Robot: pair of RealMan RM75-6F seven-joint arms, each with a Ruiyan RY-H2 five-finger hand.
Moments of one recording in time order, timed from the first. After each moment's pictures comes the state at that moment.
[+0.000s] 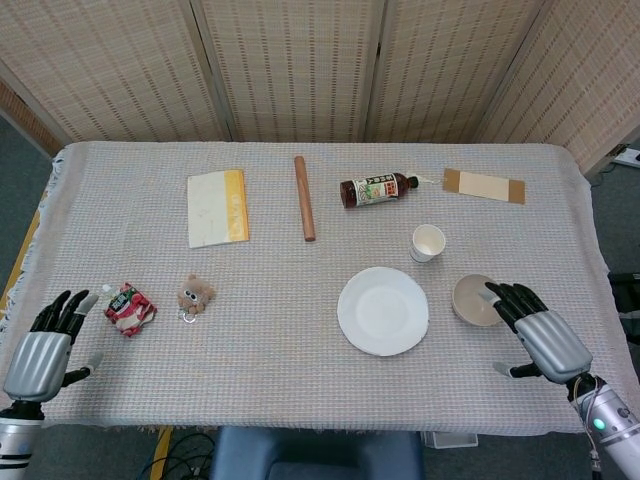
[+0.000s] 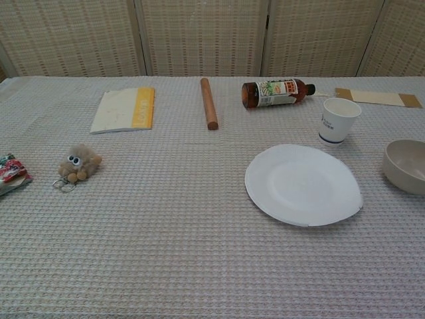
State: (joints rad) left arm -0.15 -1.19 -0.03 -1.54 1.55 1.48 0.11; right arm 0.31 -0.90 -0.04 -1.74 -1.63 1.17 0.17
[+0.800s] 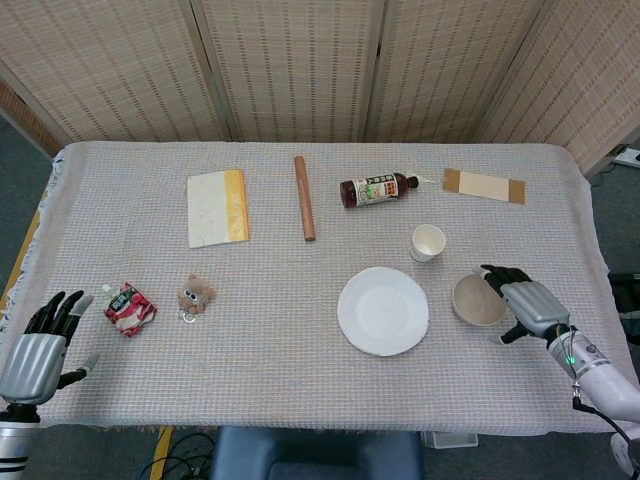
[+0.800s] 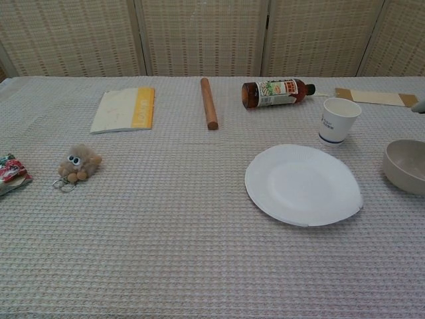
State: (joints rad) left arm -0.14 -1.18 -0.03 -1.54 1.55 1.49 0.11; right arm 0.52 -0.95 0.03 -1.63 -1.35 0.75 0.20
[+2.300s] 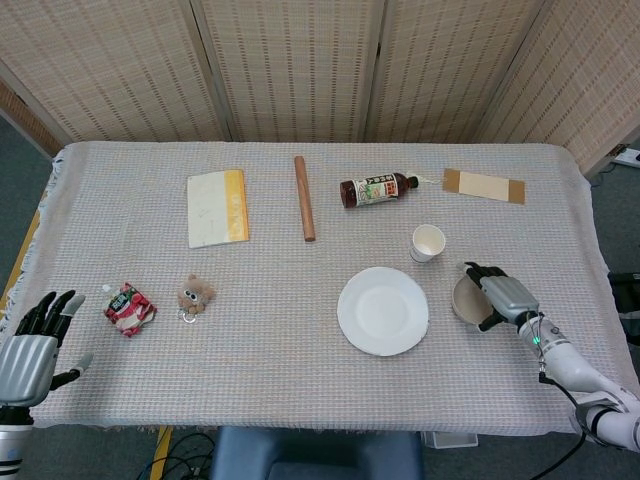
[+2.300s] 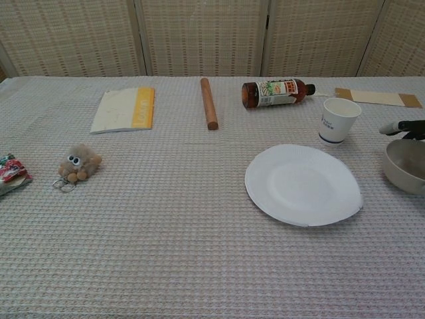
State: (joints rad) left arm -0.12 -1.17 -0.04 -1.55 1.55 1.51 0.10; right arm 0.58 -1.22 0.04 -1.30 -1.35 0.67 0.33
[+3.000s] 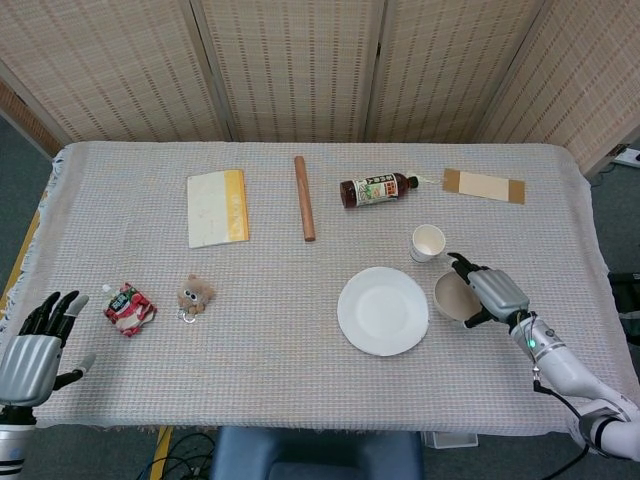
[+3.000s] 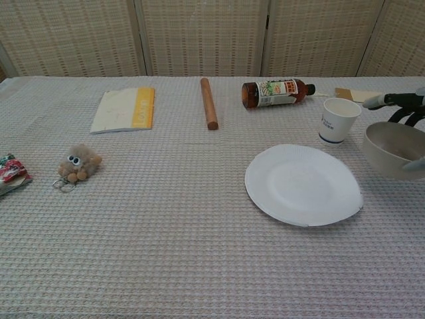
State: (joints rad) left arm -0.12 -1.17 -0.04 -1.55 1.55 1.51 0.10; right arm 0.58 -1.15 0.08 -1.48 -1.38 0.78 0.29
